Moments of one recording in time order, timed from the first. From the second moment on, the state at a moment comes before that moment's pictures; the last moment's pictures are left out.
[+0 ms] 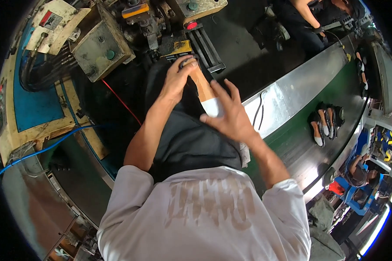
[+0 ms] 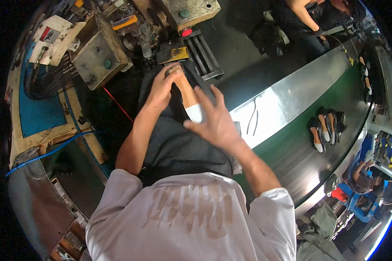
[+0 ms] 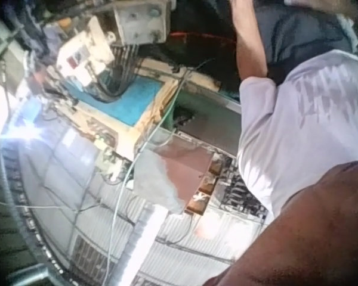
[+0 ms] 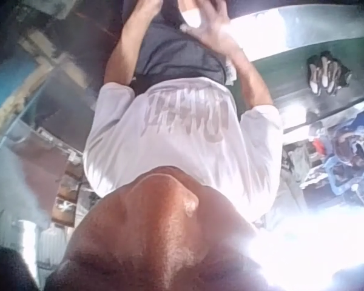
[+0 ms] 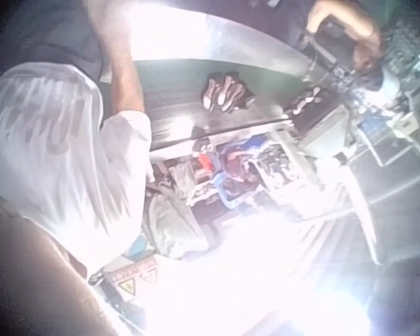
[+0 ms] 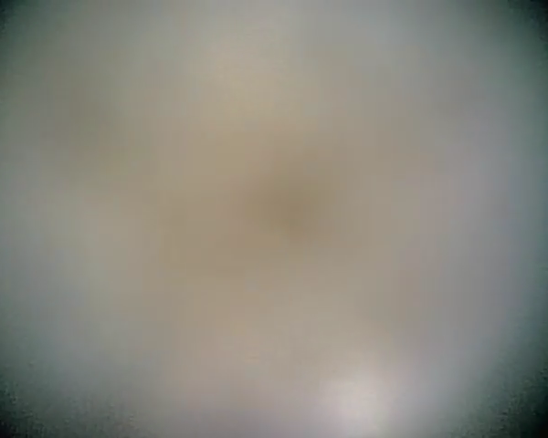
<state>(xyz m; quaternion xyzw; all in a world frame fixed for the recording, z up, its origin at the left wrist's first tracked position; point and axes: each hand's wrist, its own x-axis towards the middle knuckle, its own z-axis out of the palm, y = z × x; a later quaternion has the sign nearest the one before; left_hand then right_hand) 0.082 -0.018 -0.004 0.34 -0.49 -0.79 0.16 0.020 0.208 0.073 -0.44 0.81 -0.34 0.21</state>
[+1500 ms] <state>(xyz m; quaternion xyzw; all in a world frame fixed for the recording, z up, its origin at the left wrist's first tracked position) 0.108 -0.114 -0.075 0.31 -0.60 -0.72 0.15 0.024 0.192 0.081 -0.55 0.78 -0.25 0.15</state>
